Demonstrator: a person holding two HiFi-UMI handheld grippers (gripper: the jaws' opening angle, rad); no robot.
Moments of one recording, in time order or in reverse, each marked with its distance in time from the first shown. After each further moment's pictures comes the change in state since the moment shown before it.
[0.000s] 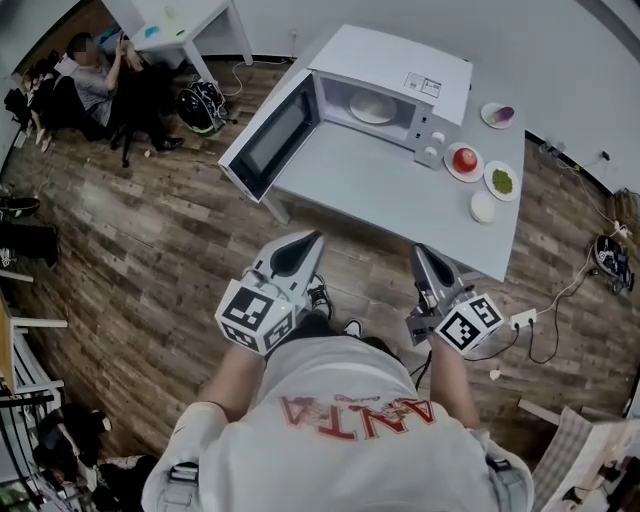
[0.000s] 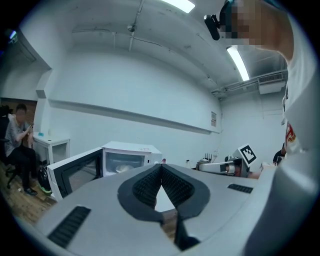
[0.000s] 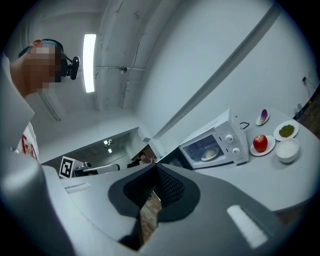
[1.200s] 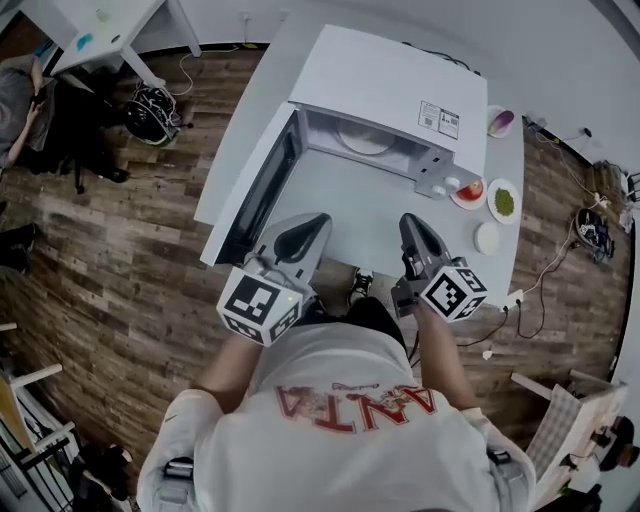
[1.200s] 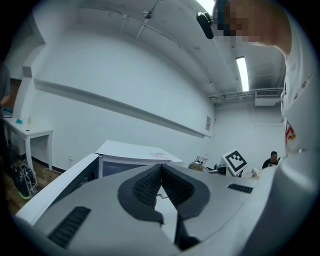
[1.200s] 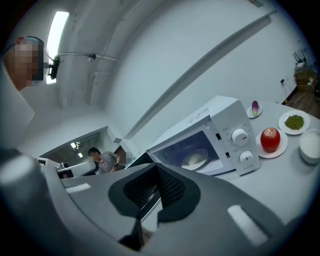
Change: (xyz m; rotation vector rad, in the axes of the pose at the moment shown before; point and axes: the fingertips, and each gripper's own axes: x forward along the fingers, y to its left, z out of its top) left arm 0.161 0.163 0.035 -0.062 0.023 -0.158; right arm 0.204 -0.138 0.026 0.116 0.018 -0.304
